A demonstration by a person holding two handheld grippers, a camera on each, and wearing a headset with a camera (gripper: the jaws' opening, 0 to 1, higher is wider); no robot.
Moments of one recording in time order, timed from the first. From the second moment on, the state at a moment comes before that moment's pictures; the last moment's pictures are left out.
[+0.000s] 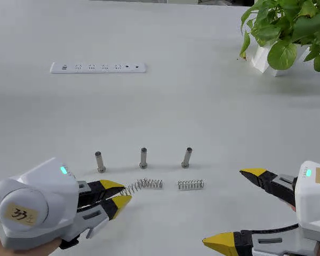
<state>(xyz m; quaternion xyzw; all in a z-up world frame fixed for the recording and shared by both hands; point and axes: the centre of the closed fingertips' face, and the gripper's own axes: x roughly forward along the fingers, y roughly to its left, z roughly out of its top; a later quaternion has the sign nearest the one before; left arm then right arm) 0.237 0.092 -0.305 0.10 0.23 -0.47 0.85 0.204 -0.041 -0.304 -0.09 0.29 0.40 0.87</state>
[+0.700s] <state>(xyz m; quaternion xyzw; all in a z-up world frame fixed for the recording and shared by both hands) 0.225 0.057 -0.282 0.10 0.20 -0.55 0.80 0.216 -0.003 -0.280 -0.11 0.27 0.49 0.82</state>
